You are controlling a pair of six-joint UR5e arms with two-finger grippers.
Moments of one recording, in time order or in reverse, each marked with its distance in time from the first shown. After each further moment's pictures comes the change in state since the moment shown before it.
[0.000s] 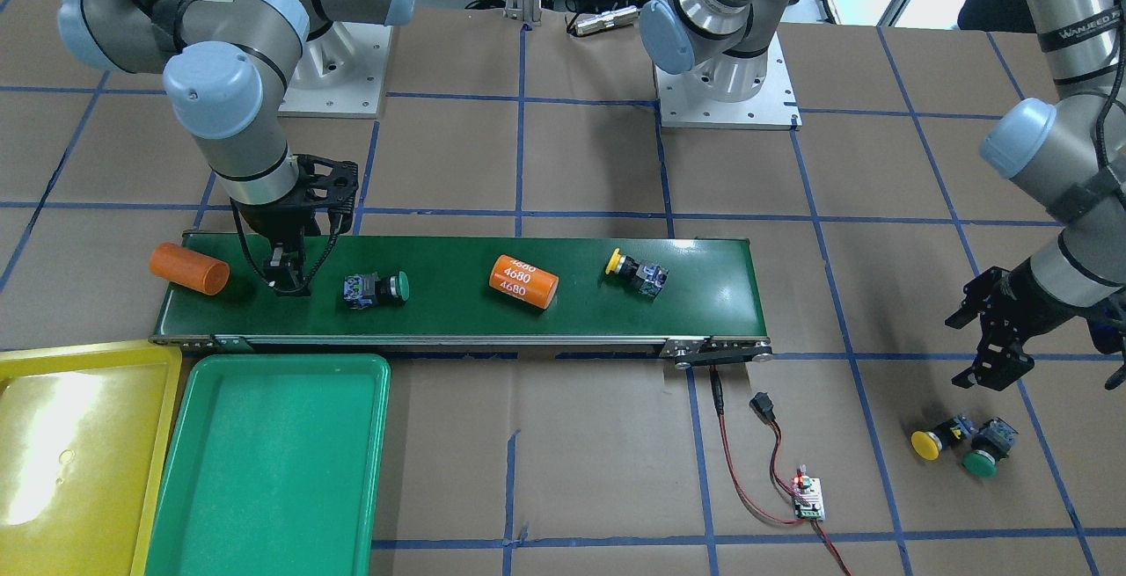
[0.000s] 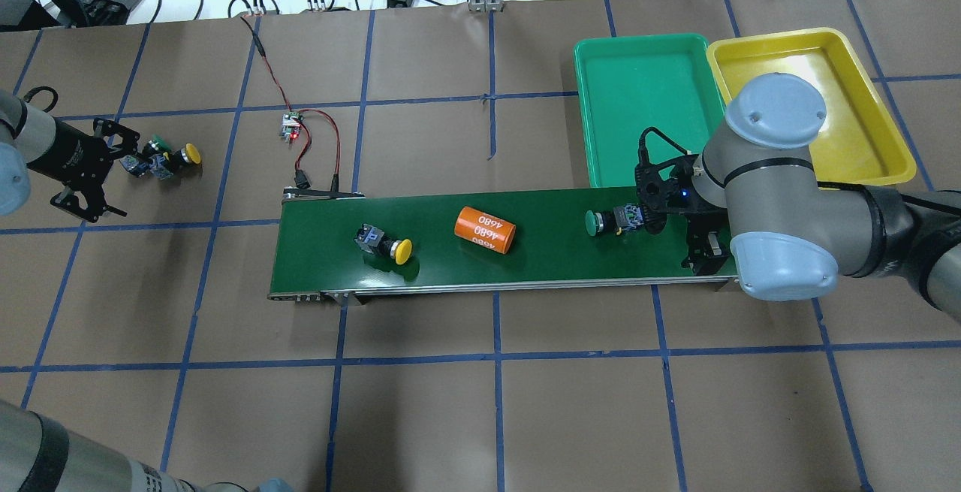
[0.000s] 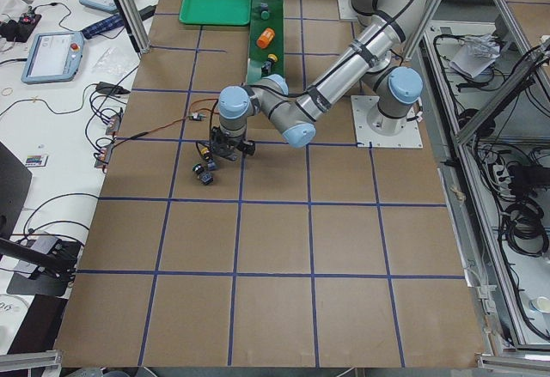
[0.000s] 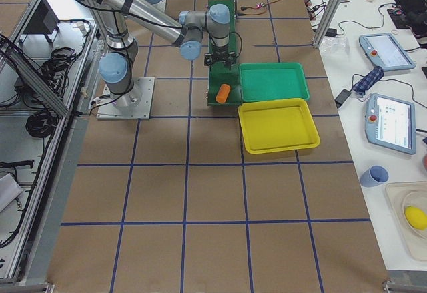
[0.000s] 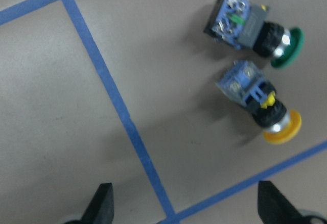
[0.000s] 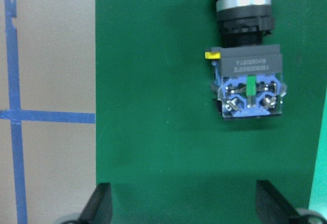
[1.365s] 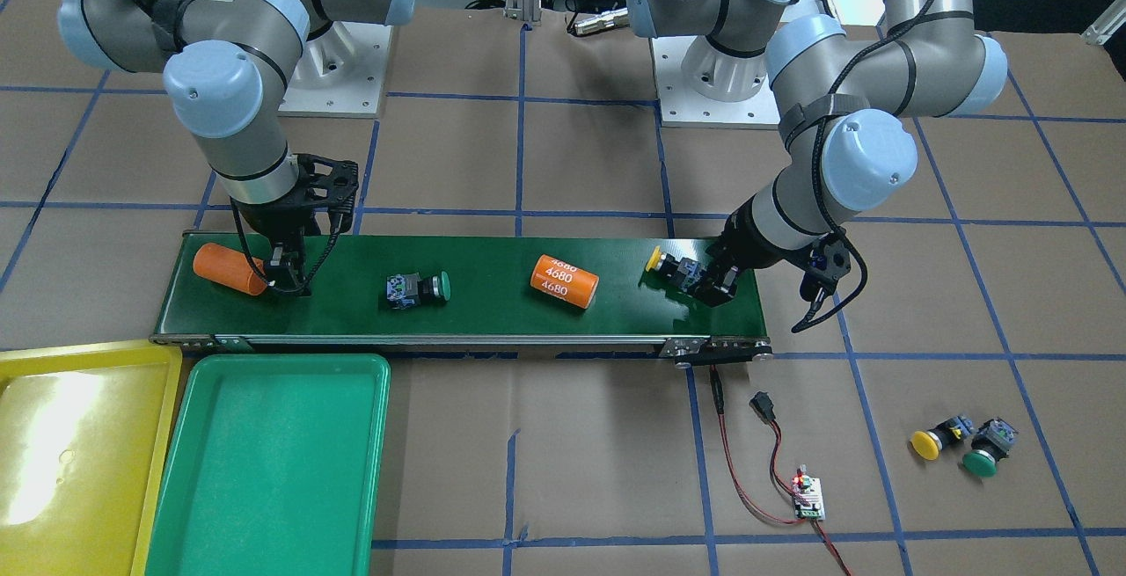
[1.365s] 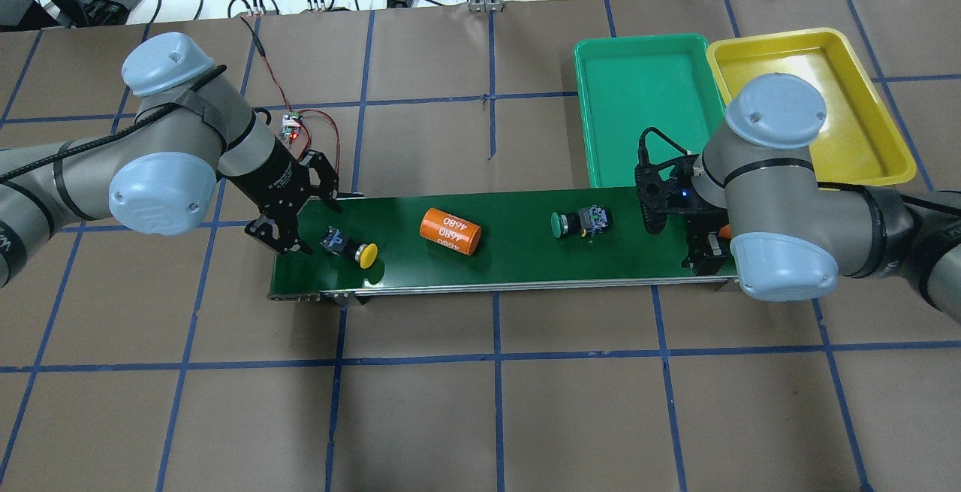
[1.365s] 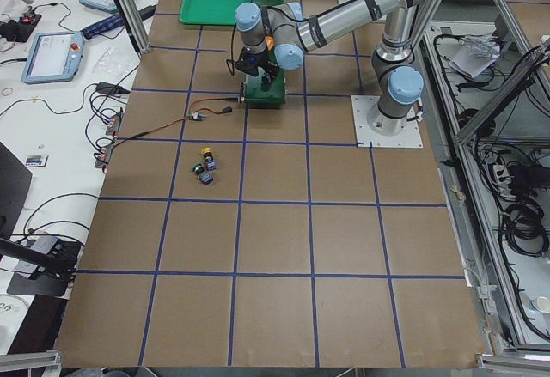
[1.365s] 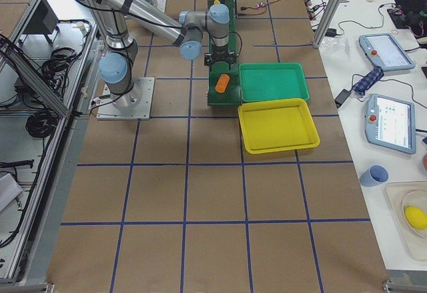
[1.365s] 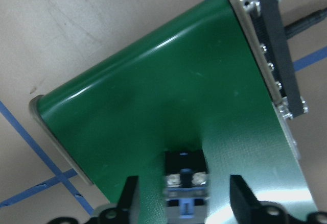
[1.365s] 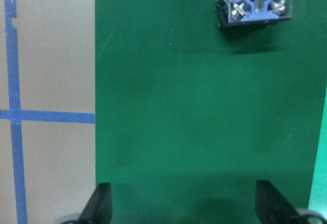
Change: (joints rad) left arm -0.497 0.244 -0.143 -0.277 -0.022 -0.207; right arm 0.000 0.000 0.000 0.000 0.000 0.000
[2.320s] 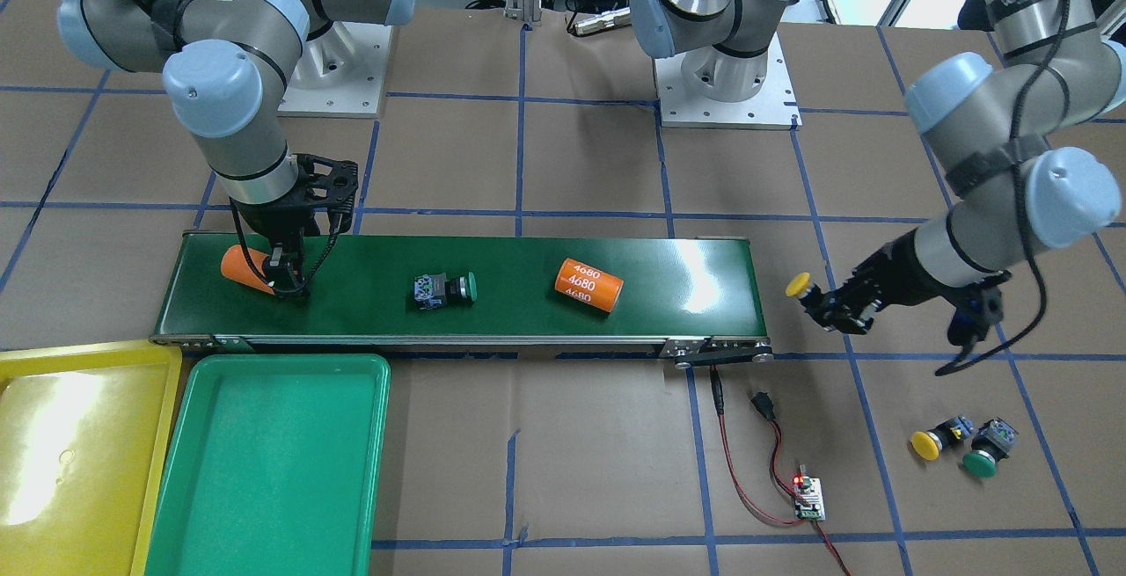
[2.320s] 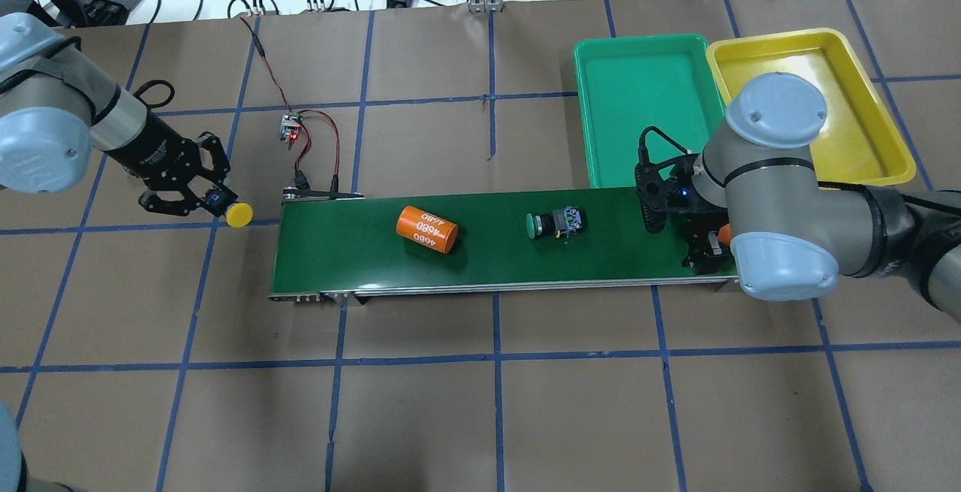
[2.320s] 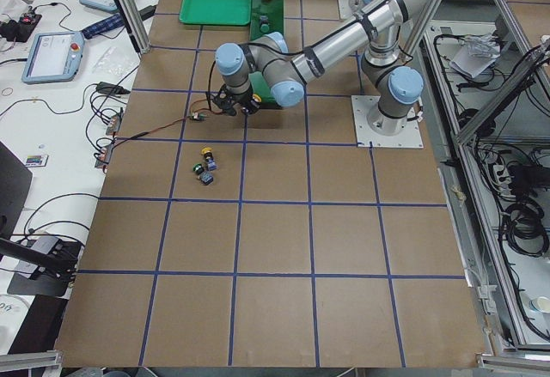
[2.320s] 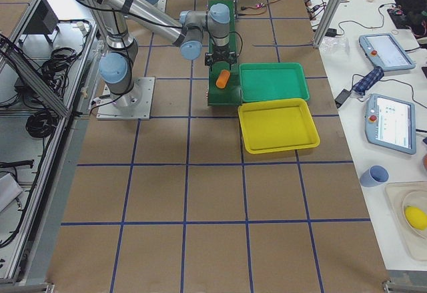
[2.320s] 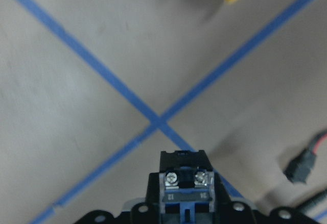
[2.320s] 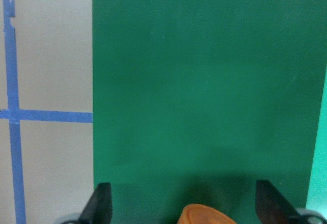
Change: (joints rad) left arm 0.224 -0.070 0.086 -0.049 0.004 0.372; right arm 0.000 0.000 -0.002 0.000 0.000 0.000
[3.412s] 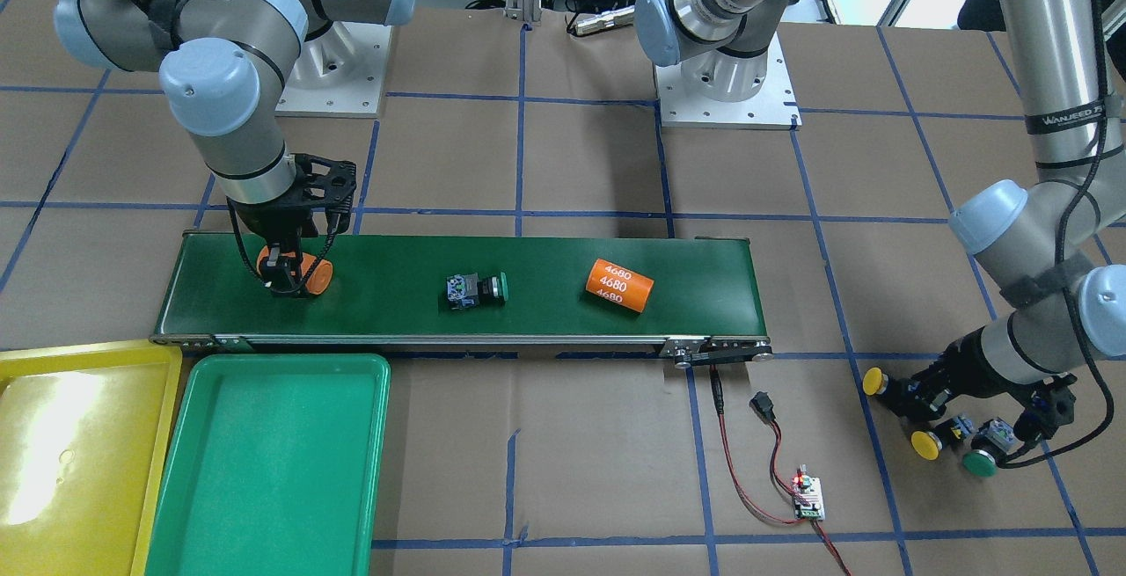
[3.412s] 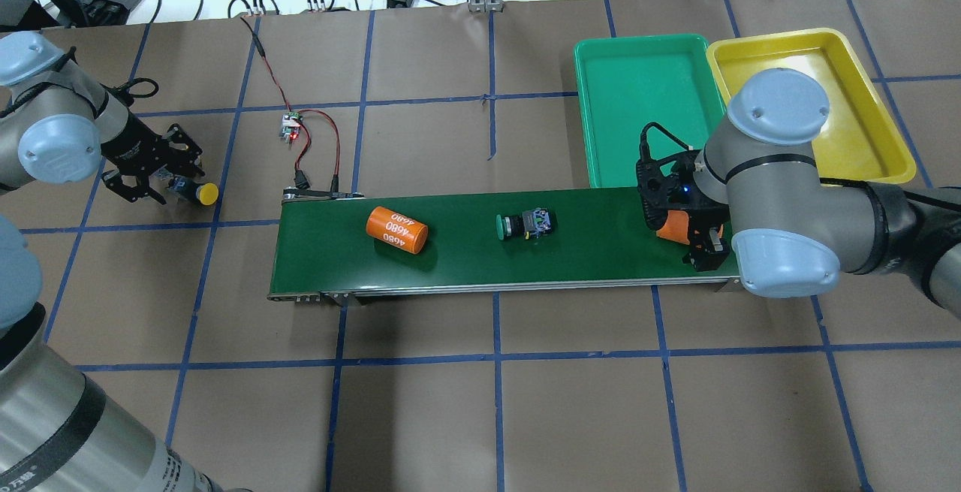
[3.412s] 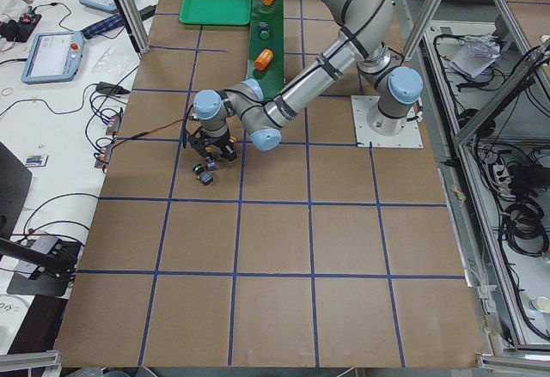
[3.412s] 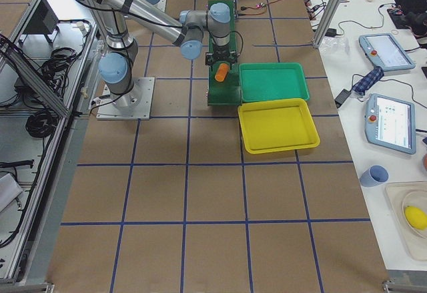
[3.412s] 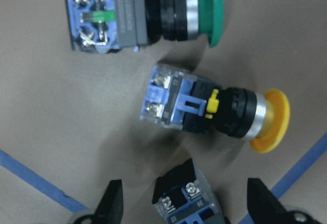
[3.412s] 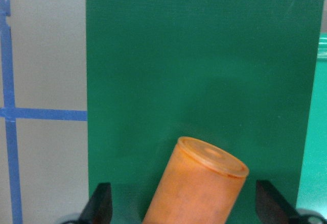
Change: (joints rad) left arm 0.154 -0.330 0.190 0.243 0.100 0.367; right arm -0.001 0.000 -0.008 0.000 -0.001 0.000
